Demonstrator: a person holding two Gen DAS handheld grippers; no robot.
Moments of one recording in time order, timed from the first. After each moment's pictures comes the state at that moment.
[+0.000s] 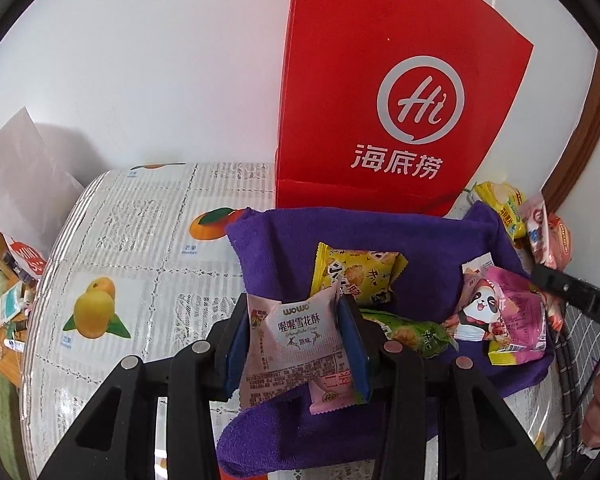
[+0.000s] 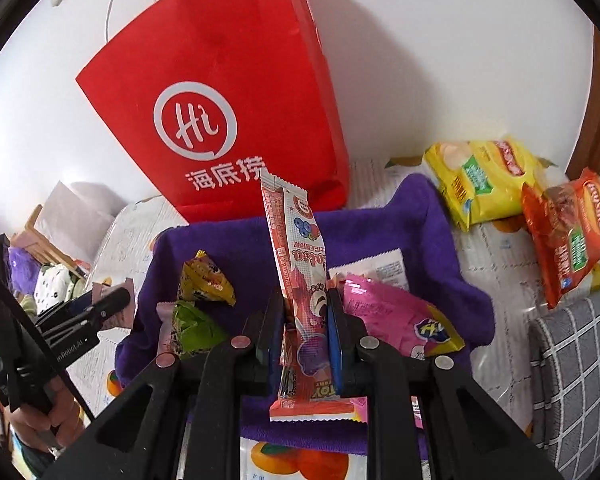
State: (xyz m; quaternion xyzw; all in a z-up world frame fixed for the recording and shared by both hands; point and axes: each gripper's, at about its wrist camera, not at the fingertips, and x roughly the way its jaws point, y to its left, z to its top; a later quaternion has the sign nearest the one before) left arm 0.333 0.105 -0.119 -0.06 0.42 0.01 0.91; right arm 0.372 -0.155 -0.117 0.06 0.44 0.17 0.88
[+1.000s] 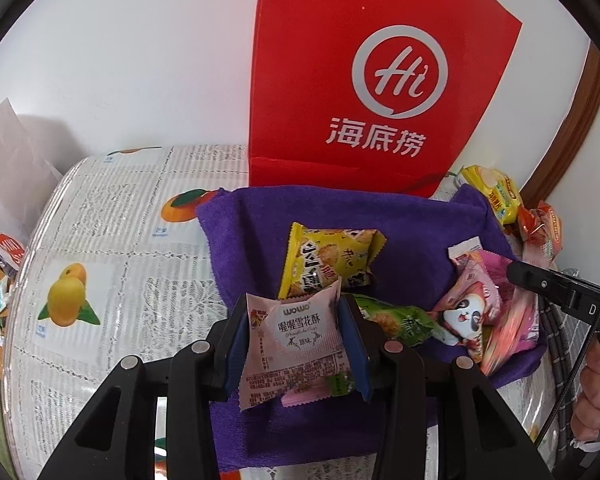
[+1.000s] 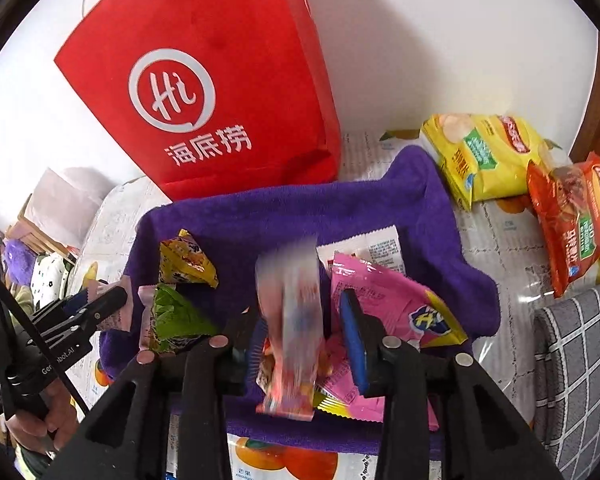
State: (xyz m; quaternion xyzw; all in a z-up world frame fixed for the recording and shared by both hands) left arm 0.338 0.091 -0.130 -0.07 0.43 -0.02 0.90; right arm 0.380 -0.155 -0.133 0.06 0.46 0.16 0.87
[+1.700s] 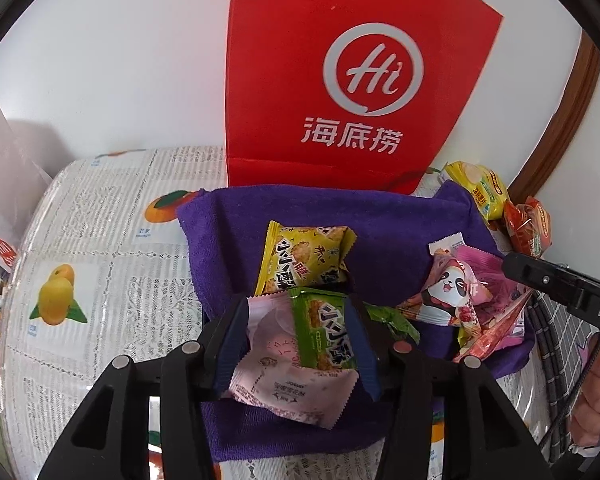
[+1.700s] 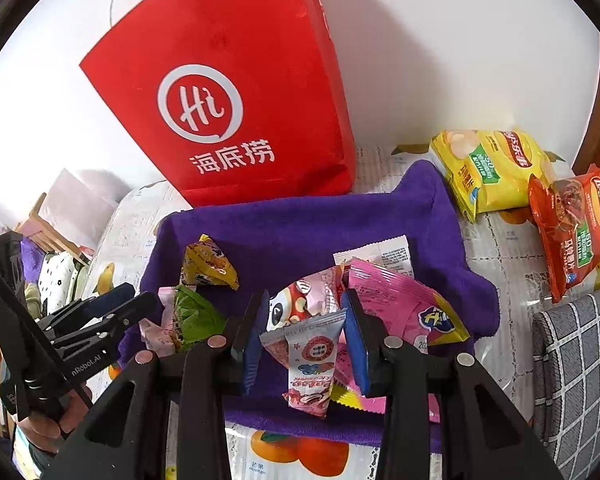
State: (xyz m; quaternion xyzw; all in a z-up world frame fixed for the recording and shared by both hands) left arm 0.334 0.078 -0.125 -0.06 0.44 -0.03 0.90; right arm 0.364 -0.153 -0.113 0.06 0.45 0.18 0.88
